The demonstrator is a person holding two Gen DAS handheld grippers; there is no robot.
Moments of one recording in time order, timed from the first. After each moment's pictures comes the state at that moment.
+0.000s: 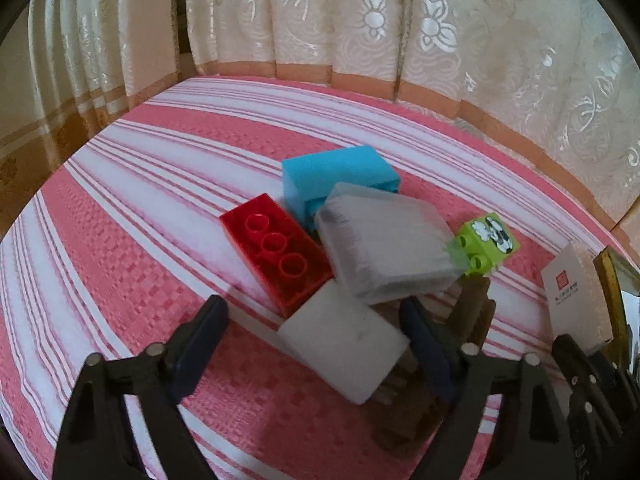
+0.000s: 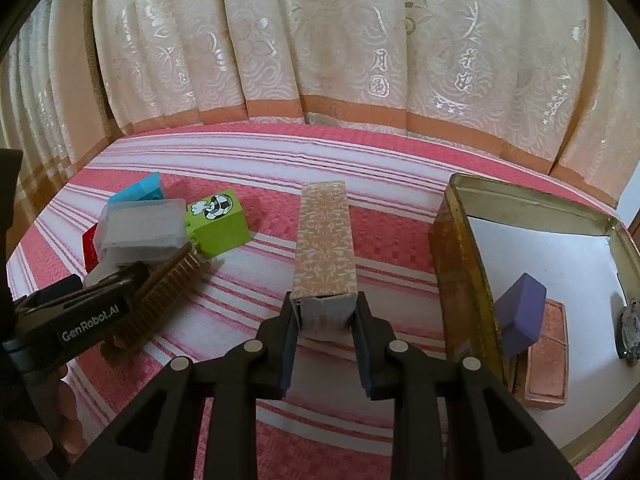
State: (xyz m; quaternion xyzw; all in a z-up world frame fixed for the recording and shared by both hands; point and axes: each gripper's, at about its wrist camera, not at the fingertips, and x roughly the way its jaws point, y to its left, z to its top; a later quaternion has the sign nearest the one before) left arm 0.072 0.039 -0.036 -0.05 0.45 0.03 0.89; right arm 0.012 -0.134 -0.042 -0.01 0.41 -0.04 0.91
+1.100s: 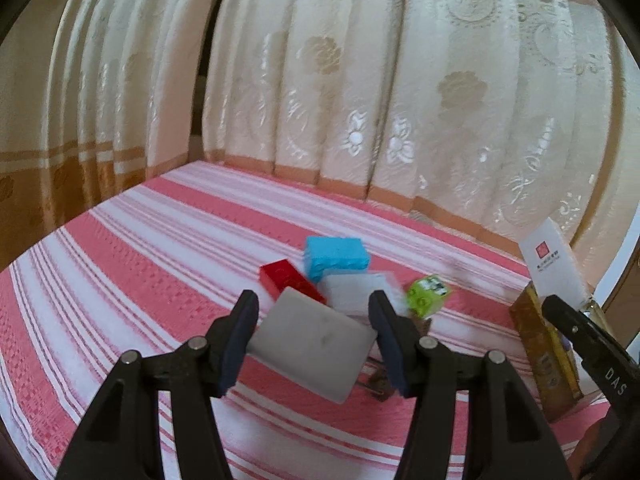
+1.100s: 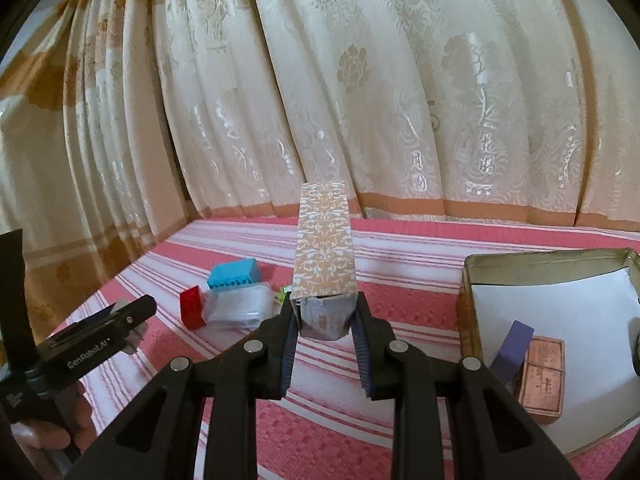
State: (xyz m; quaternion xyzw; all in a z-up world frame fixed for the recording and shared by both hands) left arm -0.005 0.082 0.019 -0.09 0.29 -0.03 0.95; right arm -0.044 -0.135 0.009 0.05 0.25 0.07 0.97
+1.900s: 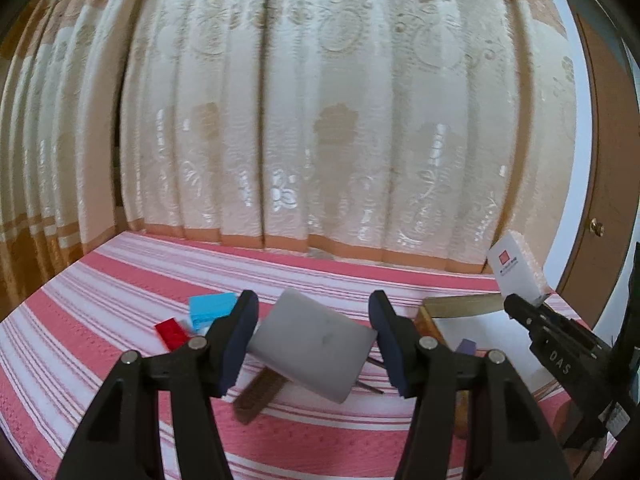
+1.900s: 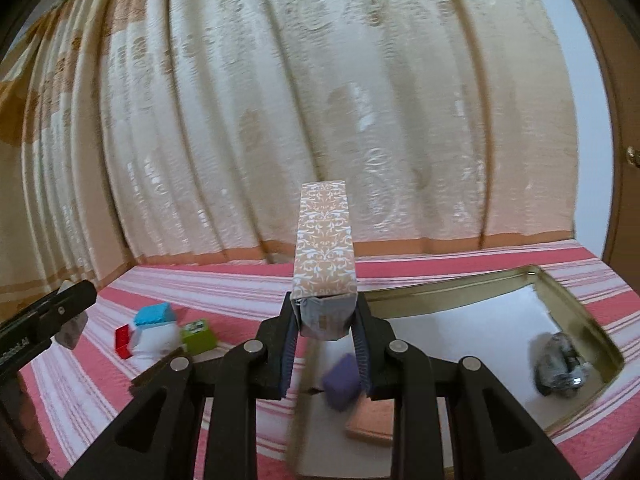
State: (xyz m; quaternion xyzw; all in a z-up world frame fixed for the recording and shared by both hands) left arm -0.042 -0.020 0.079 -0.04 0.21 -0.13 0.97; right arm -0.086 -0.234 0.037 0.06 0.18 -0.05 0.98
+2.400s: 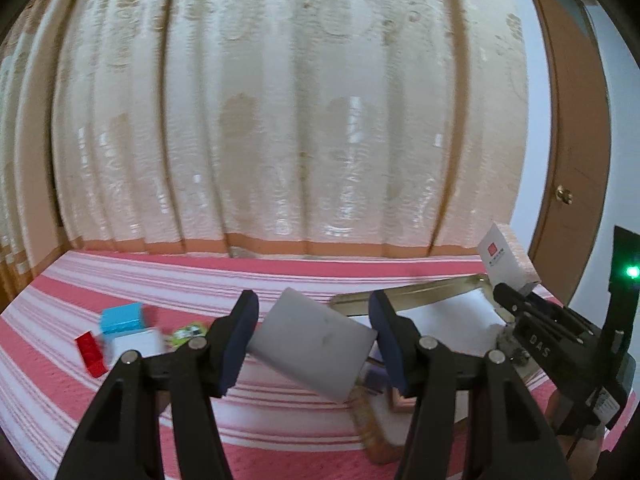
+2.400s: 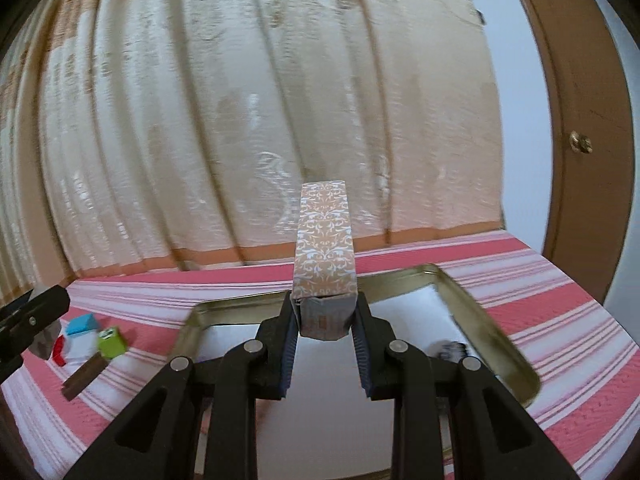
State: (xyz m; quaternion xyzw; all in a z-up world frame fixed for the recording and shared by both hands) left arm -0.049 -0.125 0.081 0.00 0.22 -0.20 0.95; right arm -0.103 -0.326 0.035 0.07 0.19 -0.15 0.97
